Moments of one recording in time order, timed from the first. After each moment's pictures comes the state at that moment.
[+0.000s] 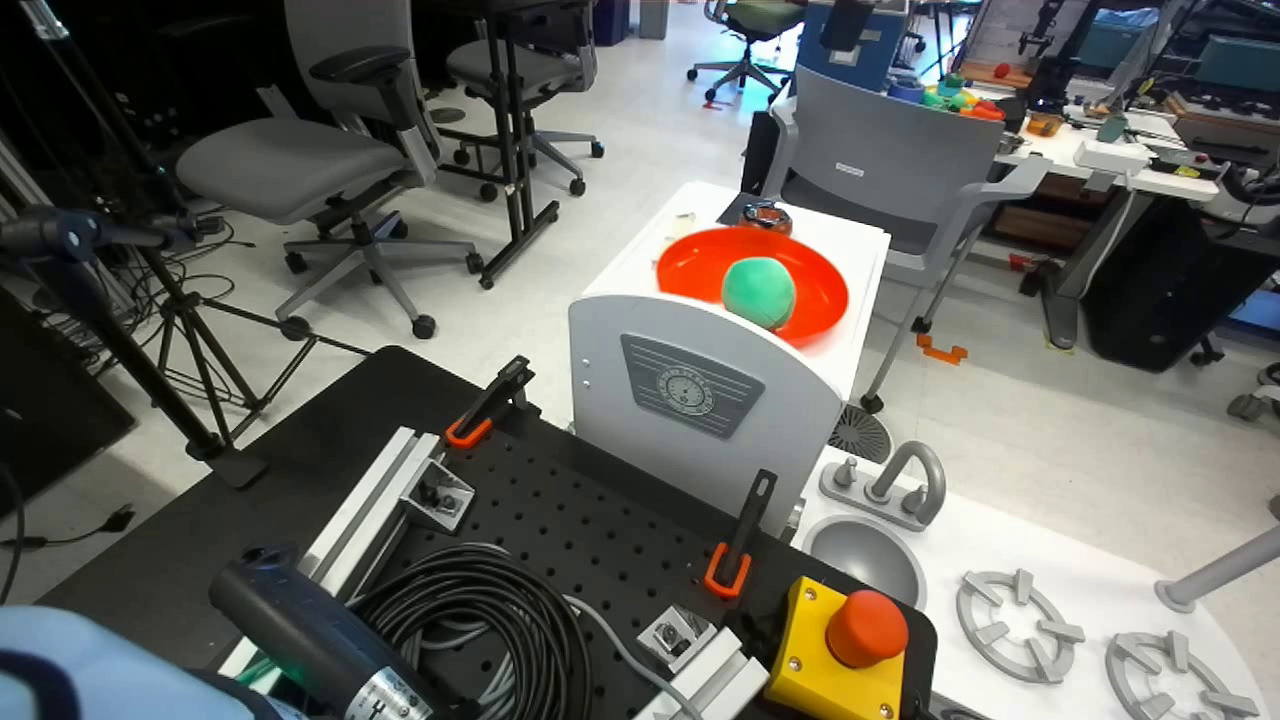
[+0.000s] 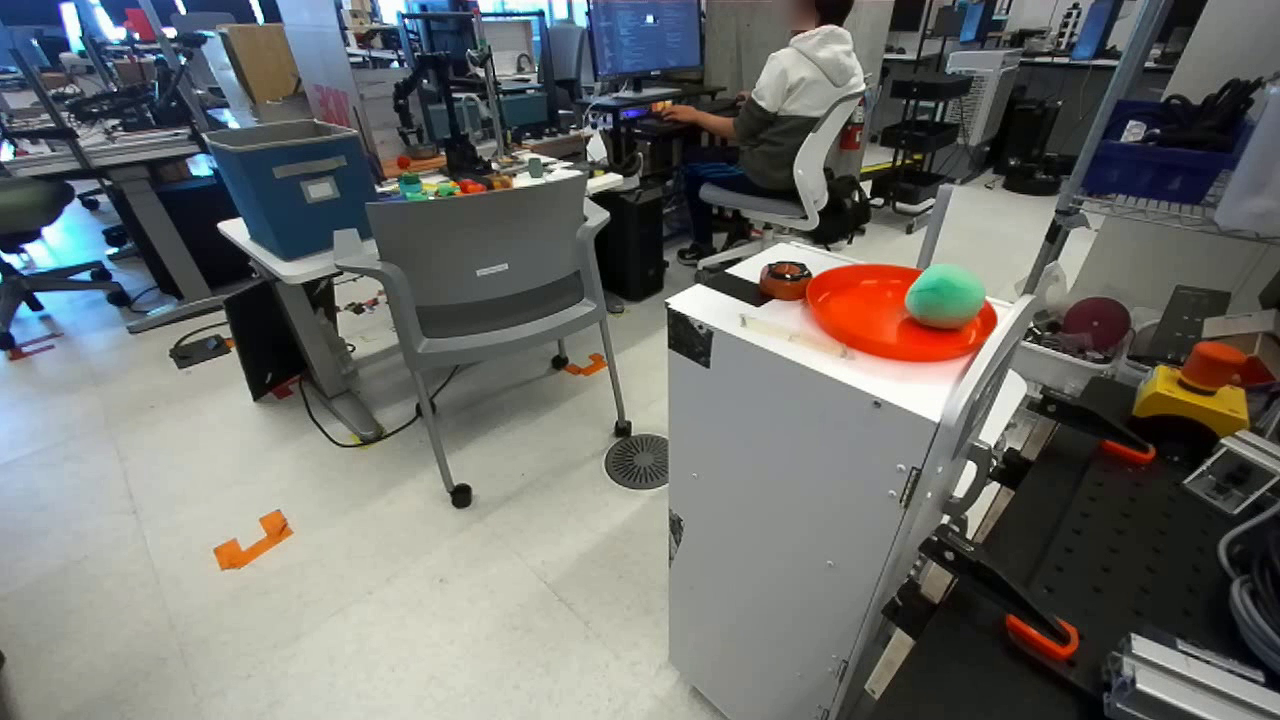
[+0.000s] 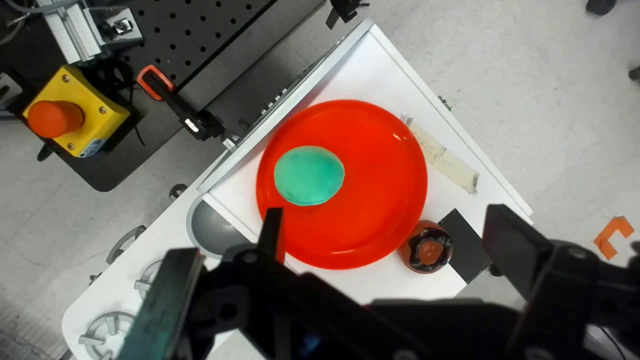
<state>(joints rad) -0.11 -0.24 -0.03 -2.26 0.16 1.95 0.44</state>
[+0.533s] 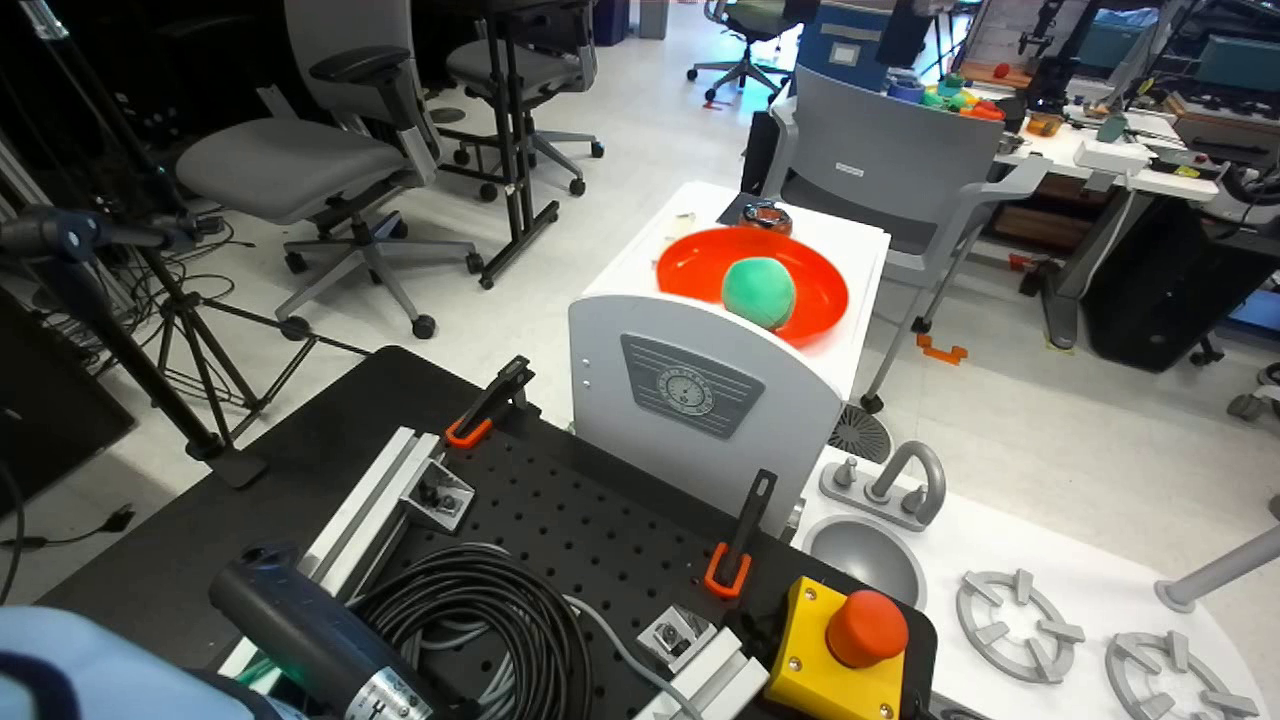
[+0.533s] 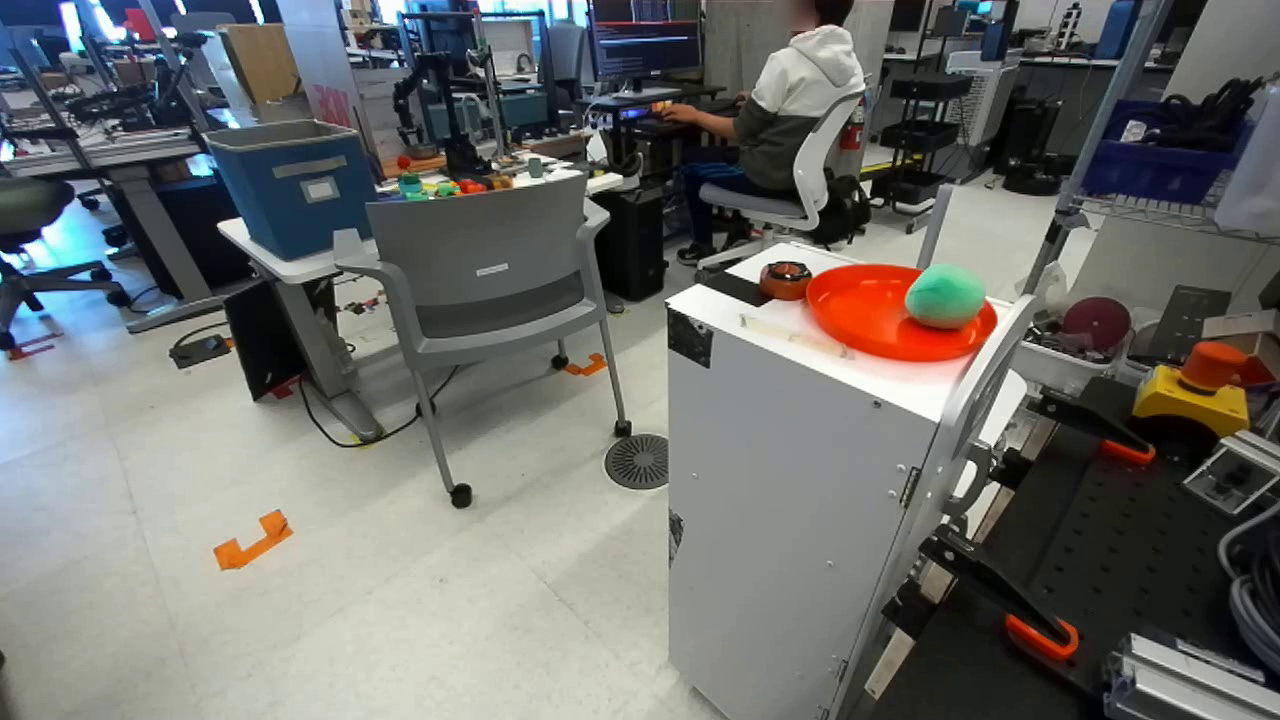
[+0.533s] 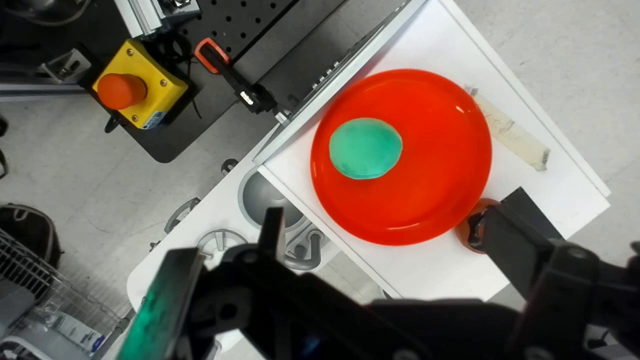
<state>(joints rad) -0.12 -0.24 -0.03 -2.26 0.02 1.95 0.51</state>
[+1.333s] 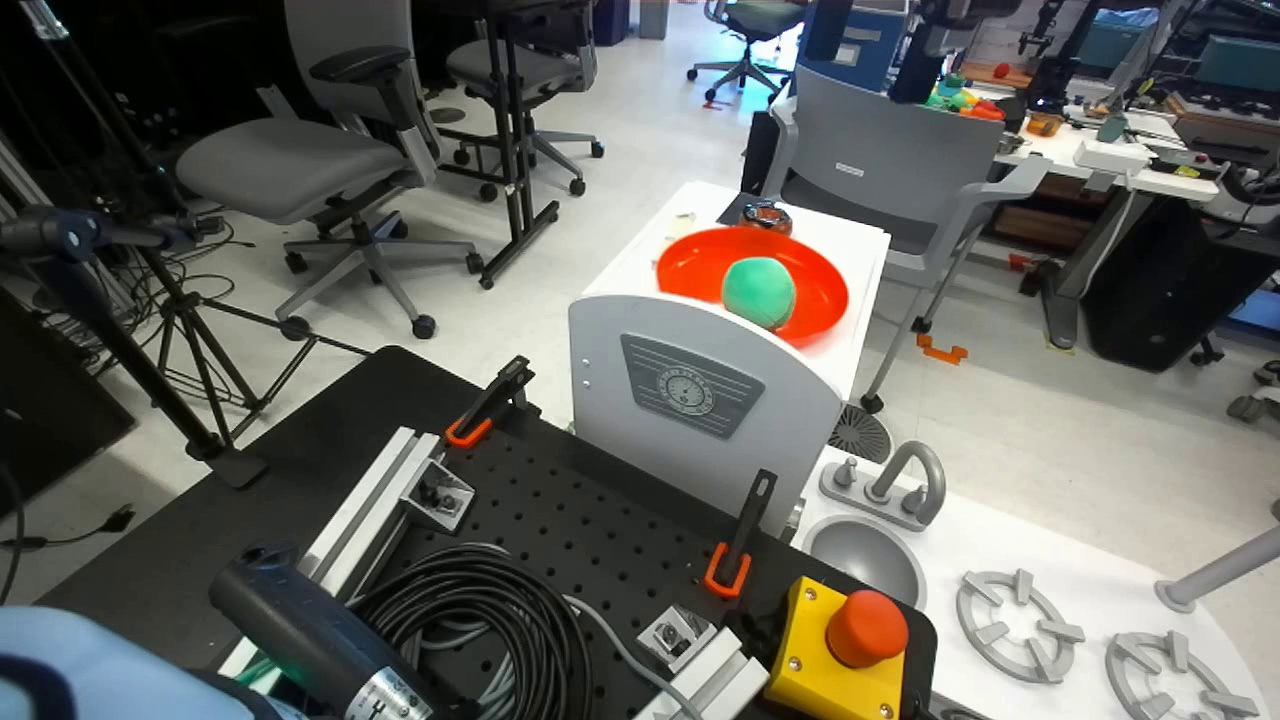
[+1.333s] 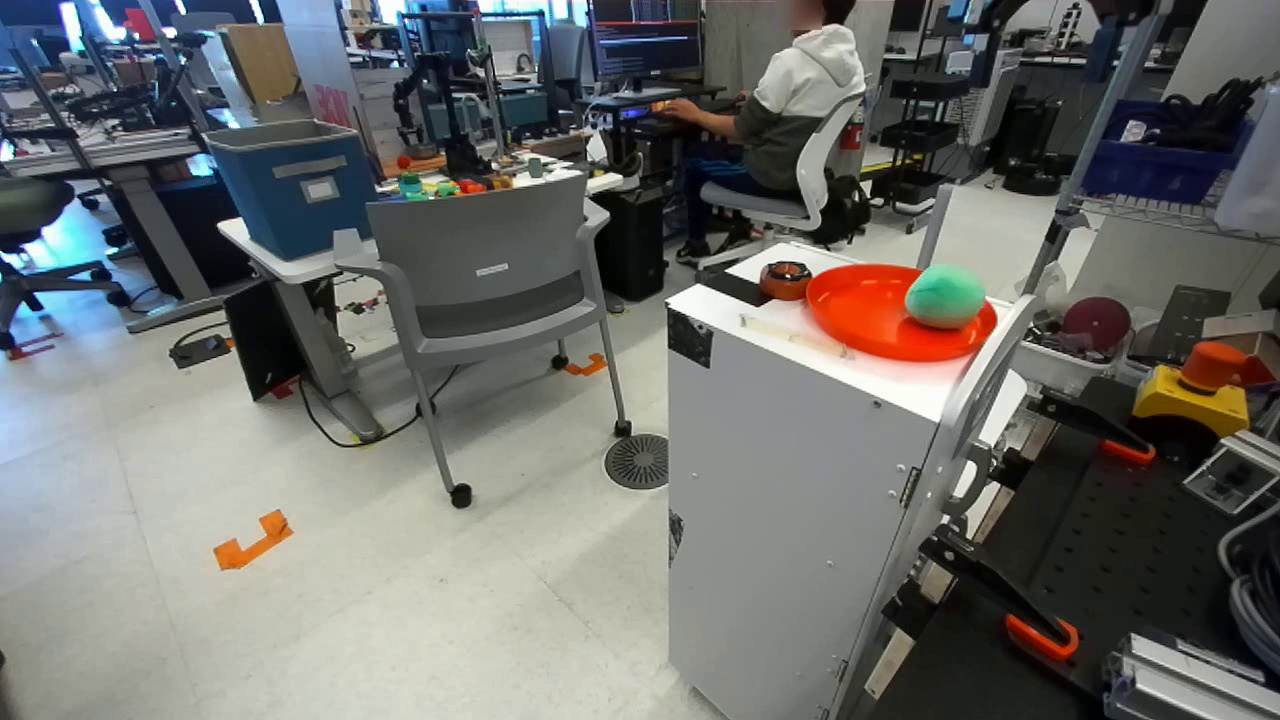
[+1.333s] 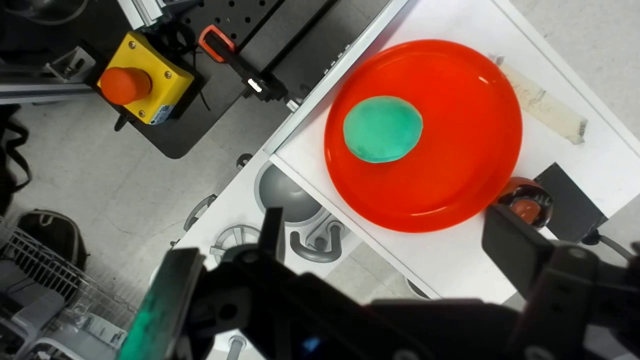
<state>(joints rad) -0.13 -0.19 -0.03 -2.26 -0.02 2.00 0.58</state>
